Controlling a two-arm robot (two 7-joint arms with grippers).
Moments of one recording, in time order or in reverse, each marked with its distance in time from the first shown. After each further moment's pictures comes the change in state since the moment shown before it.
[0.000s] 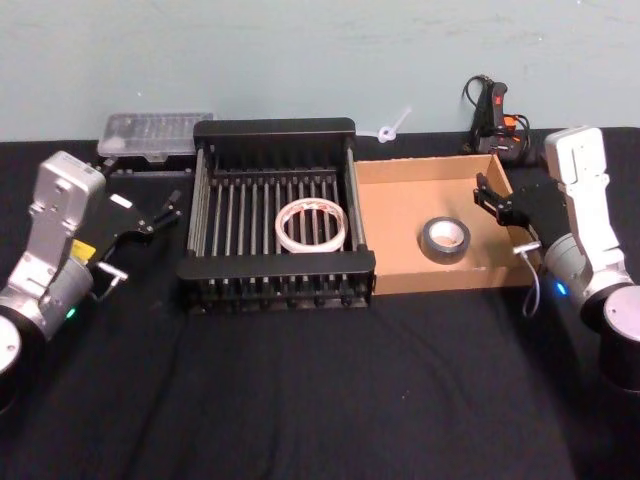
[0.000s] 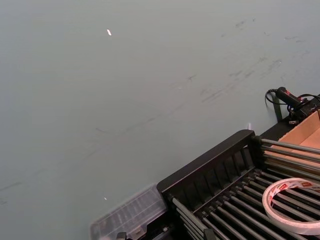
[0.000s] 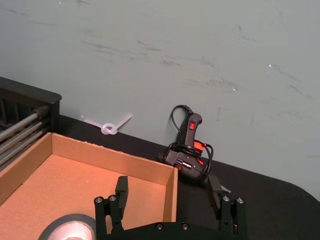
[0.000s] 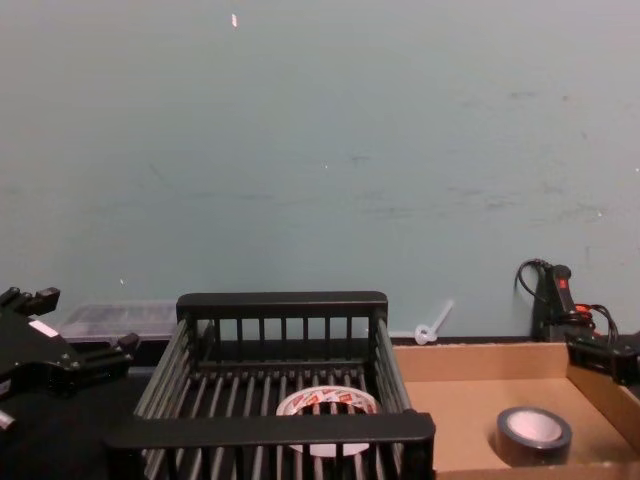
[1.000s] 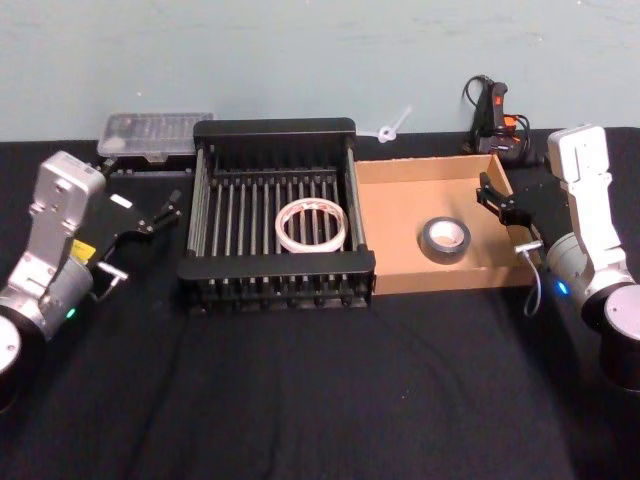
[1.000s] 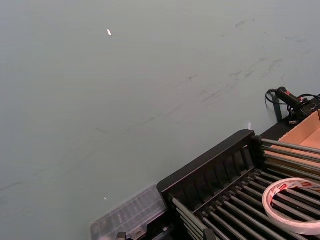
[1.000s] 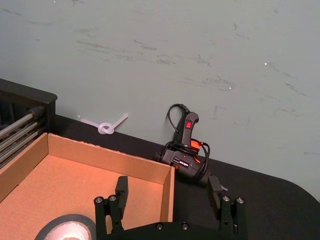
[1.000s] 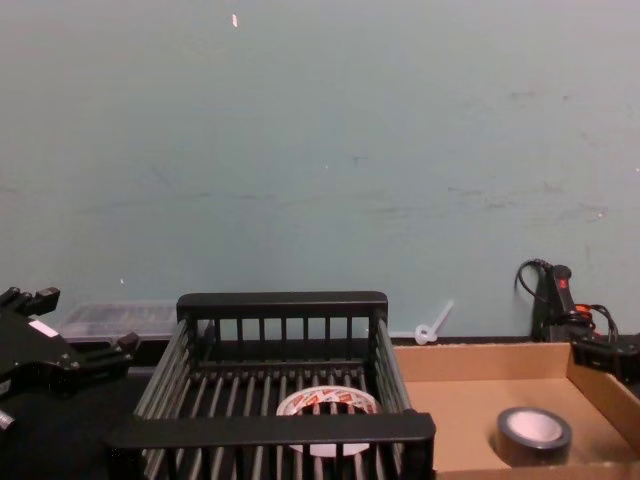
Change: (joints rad) left arm 0.000 0.000 0.000 0.000 0.000 0.000 0.000; right arm -0.004 -0.006 0.011 -0.006 -0.003 0.012 -0.006
